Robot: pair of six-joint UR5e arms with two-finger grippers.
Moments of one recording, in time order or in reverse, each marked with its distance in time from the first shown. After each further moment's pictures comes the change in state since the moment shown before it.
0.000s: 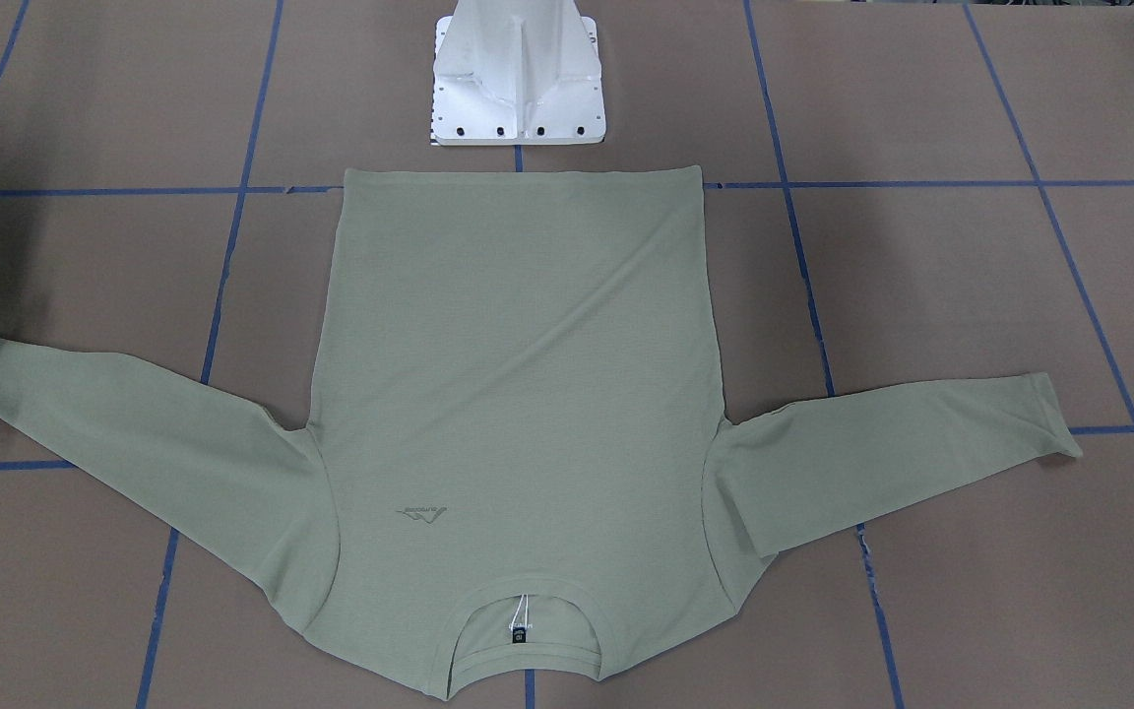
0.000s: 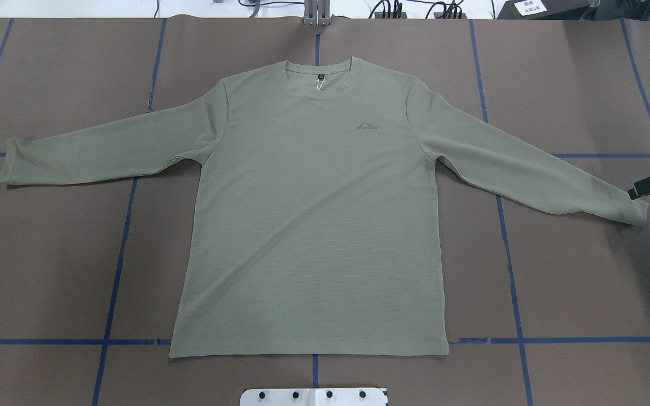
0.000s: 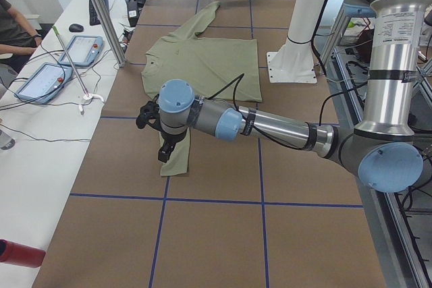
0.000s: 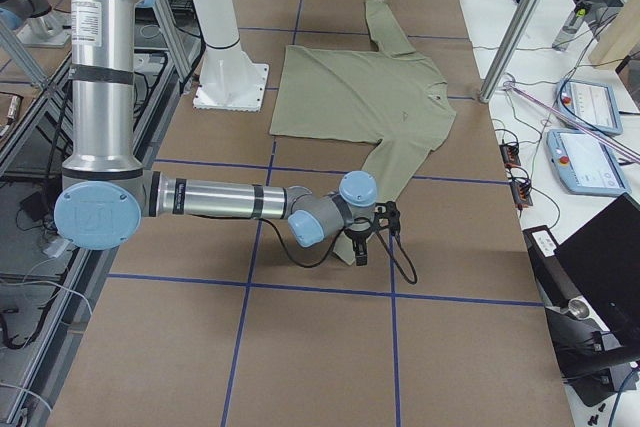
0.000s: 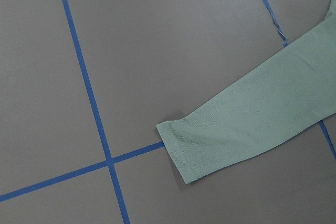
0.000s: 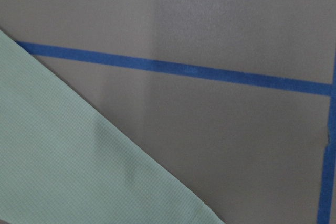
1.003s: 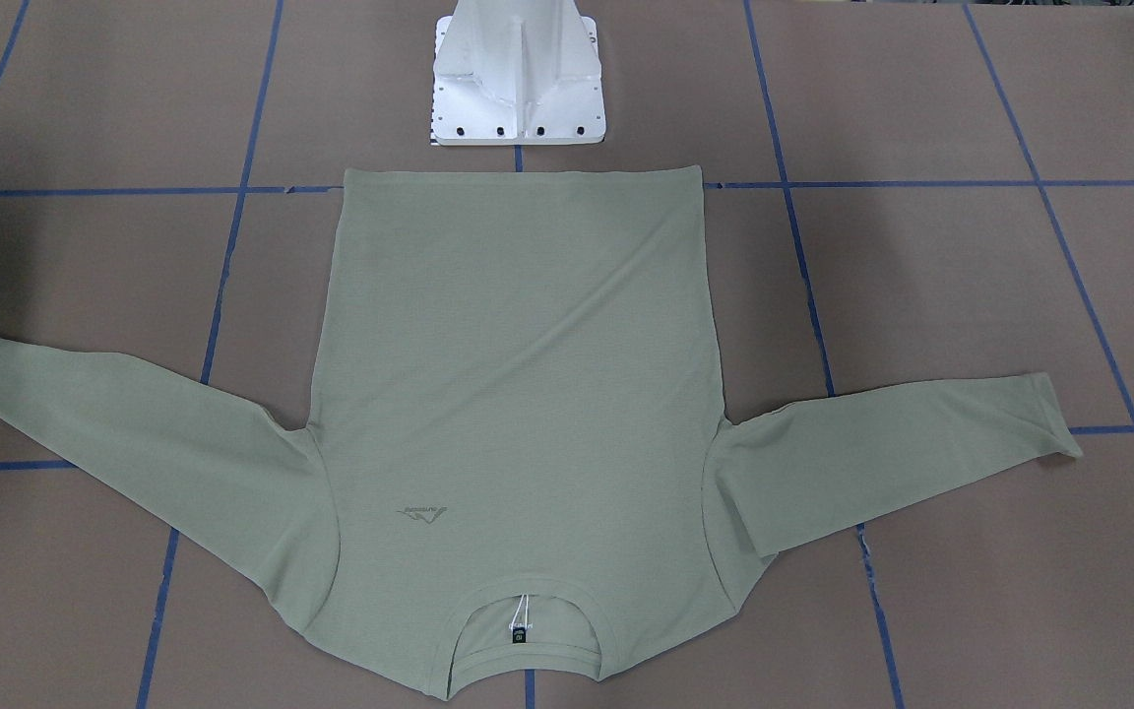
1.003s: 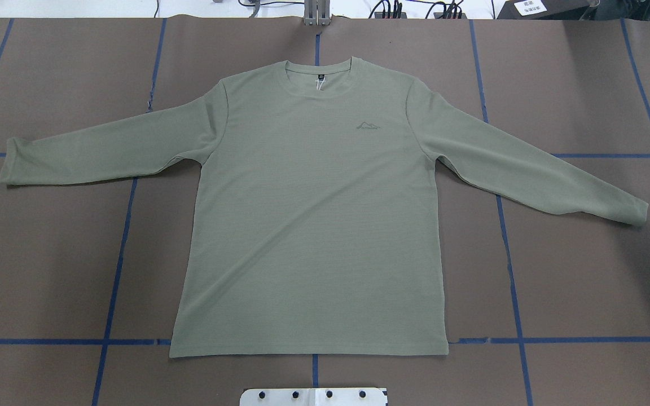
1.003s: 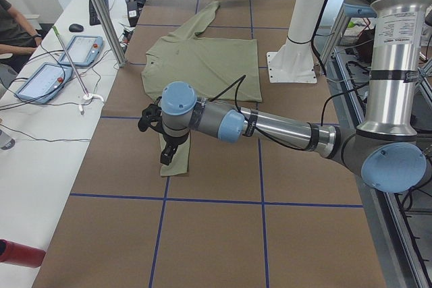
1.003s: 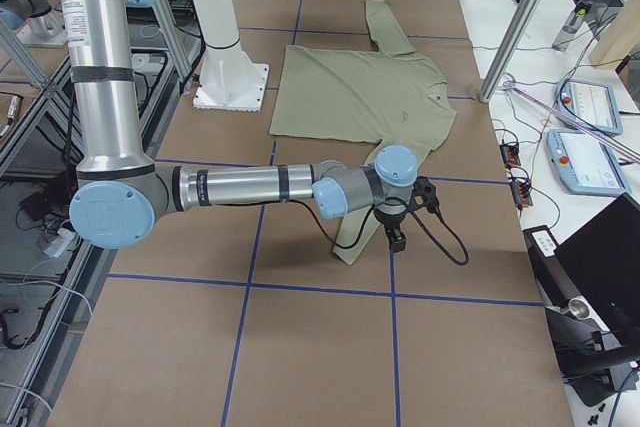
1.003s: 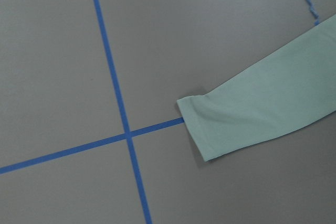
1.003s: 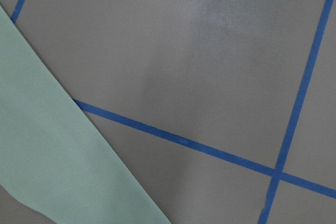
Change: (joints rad) left arm 0.000 0.000 -0.003 0.001 0.010 -0.003; right arm 0.212 0.126 0.084 -0.330 0.108 -0.399
